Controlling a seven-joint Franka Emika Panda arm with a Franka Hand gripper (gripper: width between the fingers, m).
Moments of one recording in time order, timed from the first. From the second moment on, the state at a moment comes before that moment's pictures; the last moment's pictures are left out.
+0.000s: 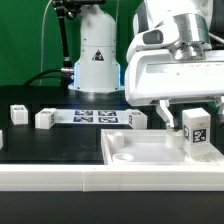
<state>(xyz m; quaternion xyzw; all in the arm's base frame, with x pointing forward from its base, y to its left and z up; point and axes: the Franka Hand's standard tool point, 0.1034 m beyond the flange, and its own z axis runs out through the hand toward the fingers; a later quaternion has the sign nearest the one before) 0.614 0.115 0.074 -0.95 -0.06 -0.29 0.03</state>
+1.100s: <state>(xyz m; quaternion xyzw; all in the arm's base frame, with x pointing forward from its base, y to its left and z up) 0.624 0.114 0.087 -0.99 -0.06 -0.13 0.05</state>
